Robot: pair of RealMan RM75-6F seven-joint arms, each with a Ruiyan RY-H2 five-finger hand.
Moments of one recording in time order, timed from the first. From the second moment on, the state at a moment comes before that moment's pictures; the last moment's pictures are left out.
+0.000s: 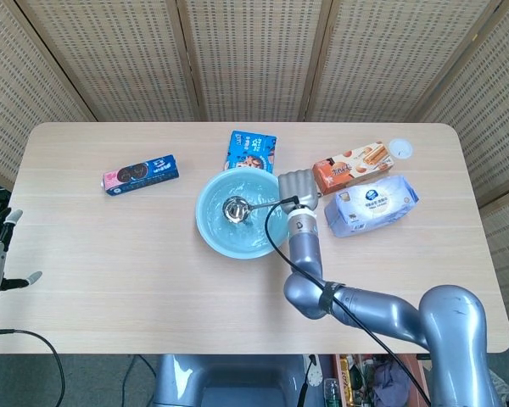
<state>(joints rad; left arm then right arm) -0.22 -1.05 -0.12 -1.69 1.20 1.29 0.14 1.24 -1.69 0.50 -1.34 -0.06 1.15 -1.39</state>
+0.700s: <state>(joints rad) -0.22 -1.05 -0.12 -1.68 1.19 1.27 0.14 1.31 -1.55 0.55 -1.46 0.17 1.28 -1.50</state>
